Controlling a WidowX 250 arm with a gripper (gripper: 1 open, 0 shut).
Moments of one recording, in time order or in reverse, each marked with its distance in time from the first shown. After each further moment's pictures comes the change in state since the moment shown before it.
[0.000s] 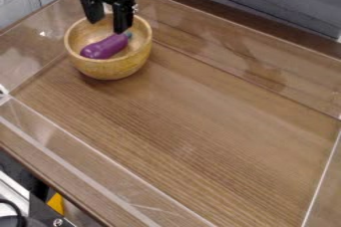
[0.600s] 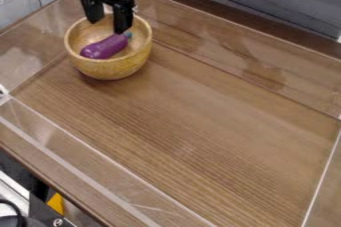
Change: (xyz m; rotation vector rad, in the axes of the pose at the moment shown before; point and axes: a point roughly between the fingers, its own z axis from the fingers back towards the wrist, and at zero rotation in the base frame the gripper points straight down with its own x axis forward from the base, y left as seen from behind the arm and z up) arm 0.004 0.004 -0.008 0.020 -0.009 0.009
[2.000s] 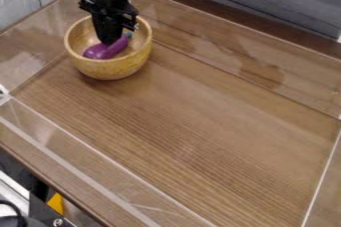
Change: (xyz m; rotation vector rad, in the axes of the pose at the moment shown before) arm -0.002 0.001 -0.025 0.029 0.026 0.034
